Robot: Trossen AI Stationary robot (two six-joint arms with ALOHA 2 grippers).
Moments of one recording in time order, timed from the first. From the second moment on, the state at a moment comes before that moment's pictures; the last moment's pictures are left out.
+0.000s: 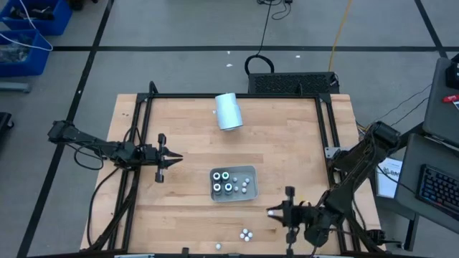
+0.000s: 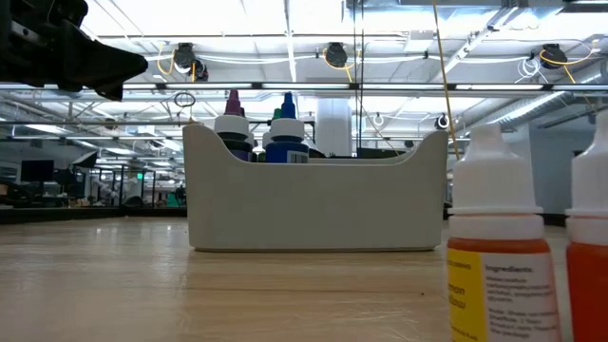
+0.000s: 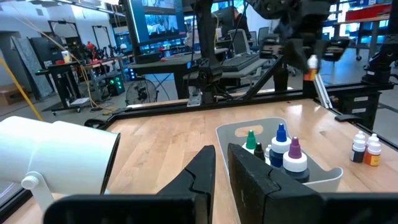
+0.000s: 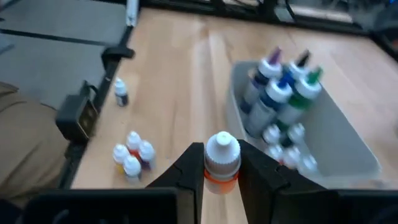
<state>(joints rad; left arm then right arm) -0.31 0.37 0.05 0.34 -0.32 0.12 0.91 1.53 0.97 -0.22 0.82 0.52</state>
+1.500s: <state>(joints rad) -0.31 0.37 0.05 0.34 -0.35 0.15 0.61 0.37 0.18 0.00 0.56 0.14</state>
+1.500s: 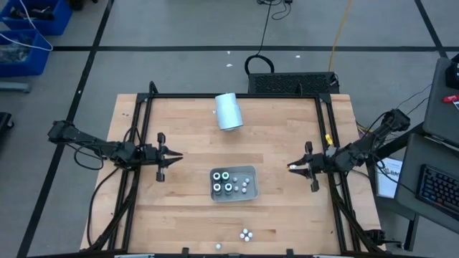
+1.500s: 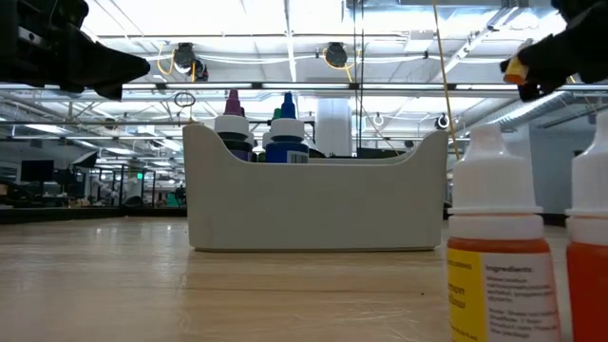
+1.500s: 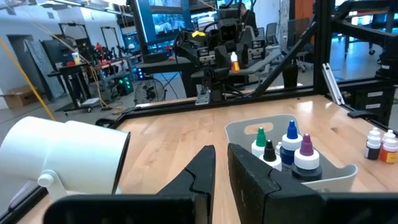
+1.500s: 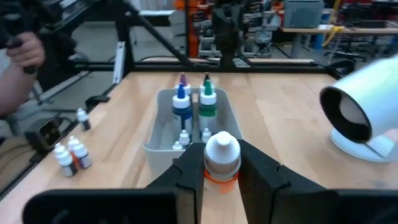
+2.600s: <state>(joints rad) -0.31 0.37 0.05 0.34 -0.35 0.07 0.39 1.63 0.61 0.74 0.50 0.17</state>
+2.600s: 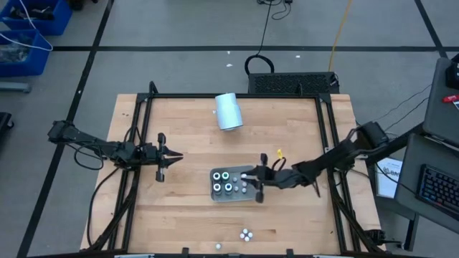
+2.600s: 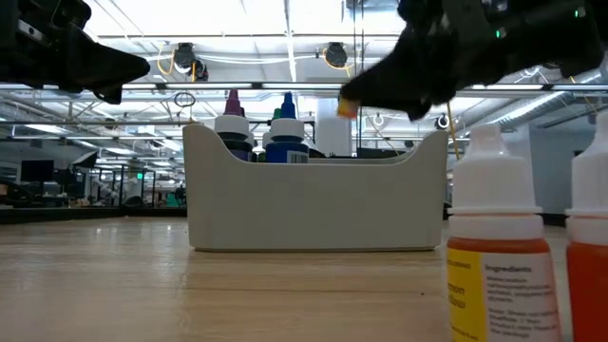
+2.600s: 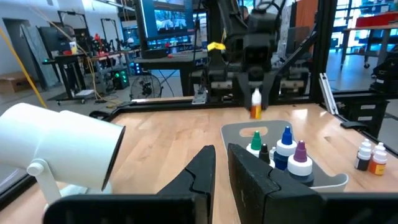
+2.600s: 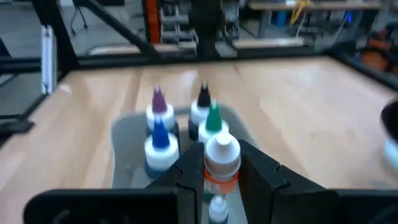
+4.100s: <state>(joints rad) -0.31 0.37 0.05 0.34 -0.35 0.07 0.35 1.76 0.68 0.62 0.47 0.27</state>
